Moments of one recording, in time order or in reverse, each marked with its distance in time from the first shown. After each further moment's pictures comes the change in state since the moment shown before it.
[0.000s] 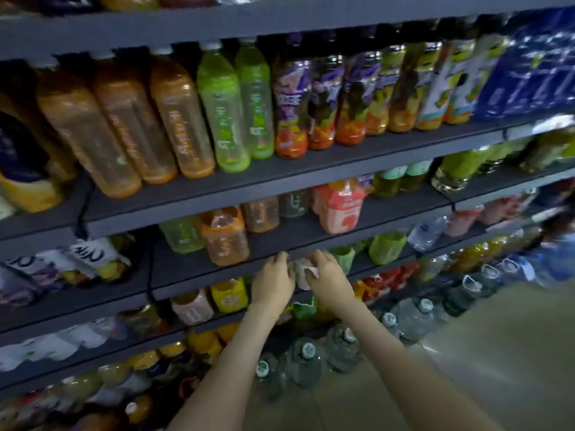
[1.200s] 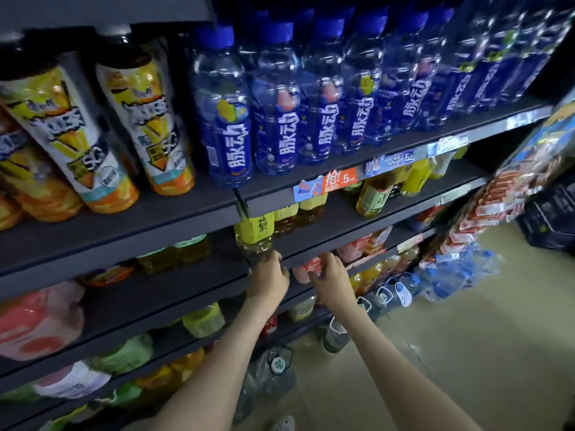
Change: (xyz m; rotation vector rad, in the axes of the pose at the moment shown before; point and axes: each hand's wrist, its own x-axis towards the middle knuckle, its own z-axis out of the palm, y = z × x) left_hand 0.245 0.528 0.254 -0.121 -0.141 0.007; right_hand 0.130 0.478 -0.383 0.078 0.132 0.370
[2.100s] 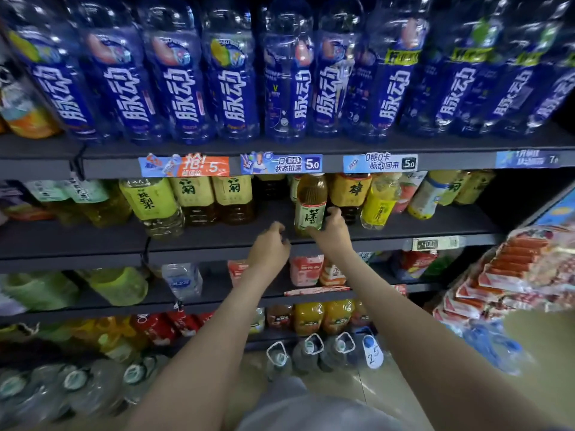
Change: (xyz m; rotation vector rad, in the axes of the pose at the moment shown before) left_hand 0.090 0.221 0.145 -0.179 0.302 -0.202; right_hand 0.217 0.147 -0.165 0.106 -0.174 -0.192
